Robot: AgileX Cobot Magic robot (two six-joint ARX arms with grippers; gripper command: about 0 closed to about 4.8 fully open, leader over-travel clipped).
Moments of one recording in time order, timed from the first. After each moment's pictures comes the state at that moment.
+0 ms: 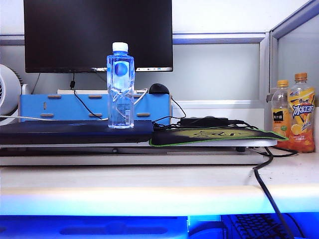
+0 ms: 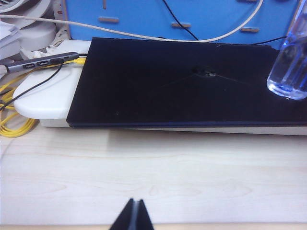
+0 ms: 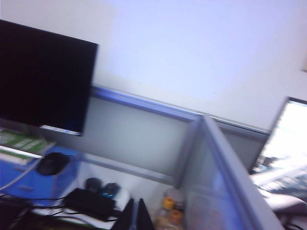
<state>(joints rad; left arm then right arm) 0.00 0.00 0.01 -0.13 0.07 -0.04 0.55 0.59 1.41 -0.57 0.44 -0.34</state>
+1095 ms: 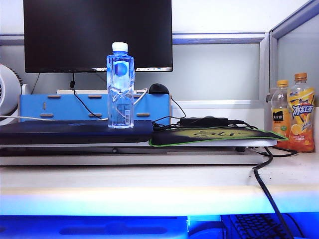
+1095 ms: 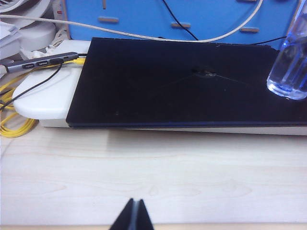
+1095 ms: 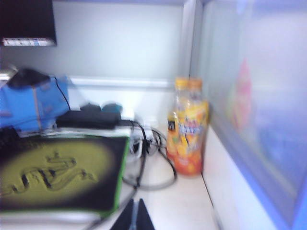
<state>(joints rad) 0.00 0.00 0.01 -0.13 0.07 -0.04 0.06 0.00 0.14 0.00 0.08 -0.03</state>
